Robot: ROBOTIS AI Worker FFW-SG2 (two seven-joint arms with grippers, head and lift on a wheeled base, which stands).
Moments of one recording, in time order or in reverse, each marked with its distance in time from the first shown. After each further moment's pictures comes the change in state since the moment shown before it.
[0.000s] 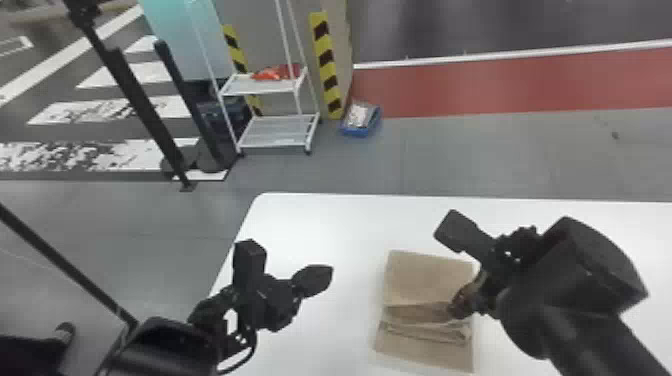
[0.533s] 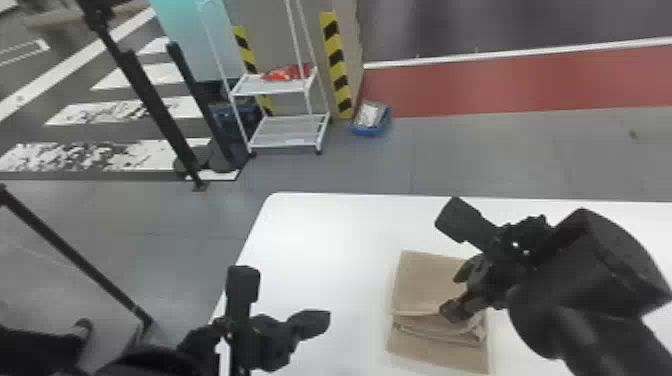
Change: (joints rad) left arm 0.168 -0.005 0.100 -0.243 0.160 0.406 0.088; right arm 0.010 0.000 0.026 -0.090 -0.014 -0.028 0.021
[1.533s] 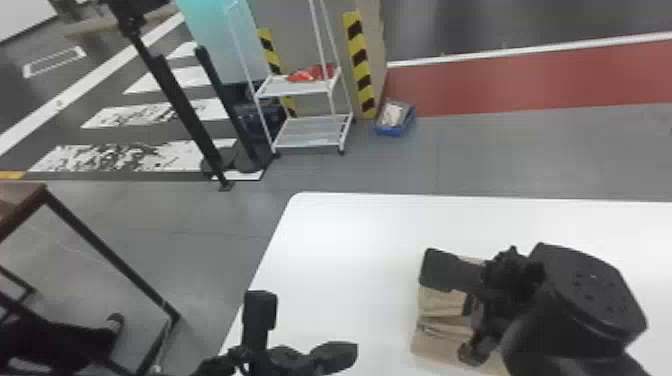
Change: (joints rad) left arm 0.154 -0.038 0.050 -0.181 0.069 0.109 0.018; right arm 0.002 0.000 0.175 0.090 0.171 -0.125 0.064
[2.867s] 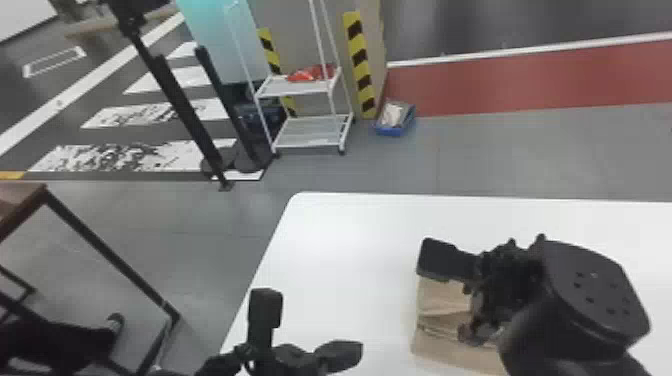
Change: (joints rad) left arm -0.015 0.000 -0.019 0.007 -0.003 0.000 -0.002; right arm 0.012 0.000 0.001 -0.054 0.050 0.007 -0.064
